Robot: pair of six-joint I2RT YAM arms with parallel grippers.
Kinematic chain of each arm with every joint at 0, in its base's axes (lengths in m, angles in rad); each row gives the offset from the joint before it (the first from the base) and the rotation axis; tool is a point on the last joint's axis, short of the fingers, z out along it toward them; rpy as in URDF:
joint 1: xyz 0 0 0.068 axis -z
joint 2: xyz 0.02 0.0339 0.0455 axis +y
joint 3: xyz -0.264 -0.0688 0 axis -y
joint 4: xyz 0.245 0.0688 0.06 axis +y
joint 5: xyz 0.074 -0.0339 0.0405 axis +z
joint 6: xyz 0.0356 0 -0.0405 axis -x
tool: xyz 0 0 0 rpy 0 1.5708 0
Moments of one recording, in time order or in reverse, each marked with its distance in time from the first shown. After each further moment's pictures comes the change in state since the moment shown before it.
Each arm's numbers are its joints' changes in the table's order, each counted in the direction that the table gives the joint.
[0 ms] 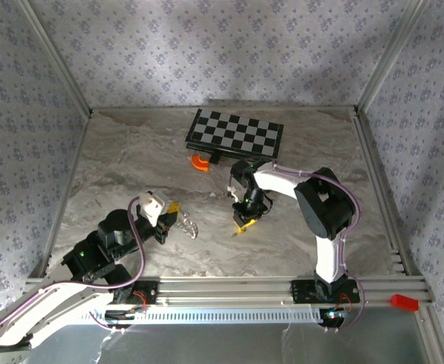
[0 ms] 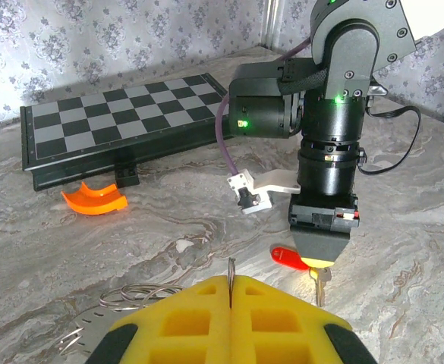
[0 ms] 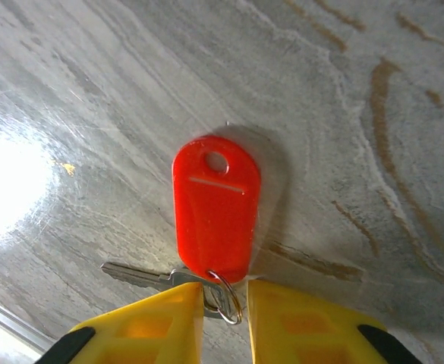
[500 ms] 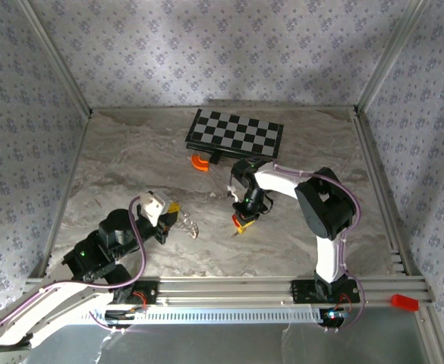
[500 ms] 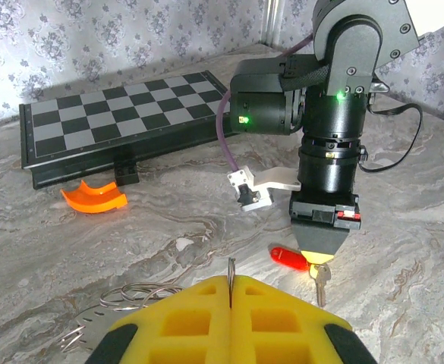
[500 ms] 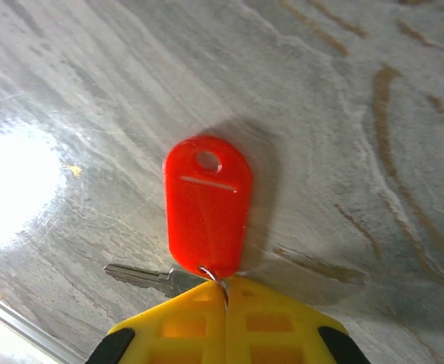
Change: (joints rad) left arm 0.000 0.008 0.000 0.000 0.000 0.000; right arm 0.006 -0.004 -0.005 -0.012 0.017 0.002
